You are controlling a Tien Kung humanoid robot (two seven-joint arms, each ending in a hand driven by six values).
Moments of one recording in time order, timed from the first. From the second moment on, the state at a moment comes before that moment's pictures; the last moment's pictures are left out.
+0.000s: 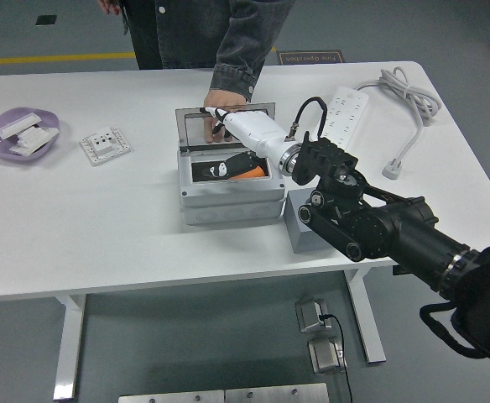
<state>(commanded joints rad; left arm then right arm) 0.10 0.11 -1.44 -0.18 1.55 0.15 0.28 0.88 0.00 0.58 0.78 -1.84 -0.15 0.09</state>
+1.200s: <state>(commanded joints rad) 0.08 0.13 -1.40 -0.18 1.52 0.15 0.27 1.03 -0.09 0.62 0.60 -1.59 -0.10 0.16</state>
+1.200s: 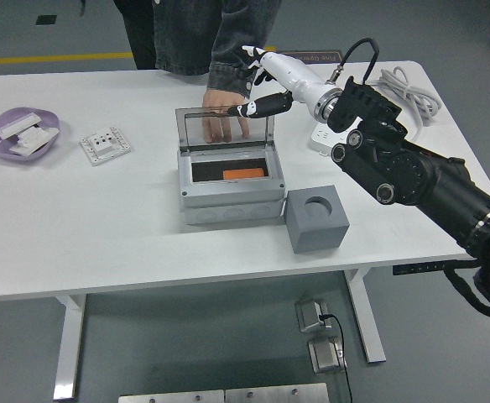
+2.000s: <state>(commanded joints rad) 0.08 0.12 -1.37 -0.18 1.49 0.15 0.27 0.97 -0.10 0.50 0.75 -1.58 -0.16 0.16</state>
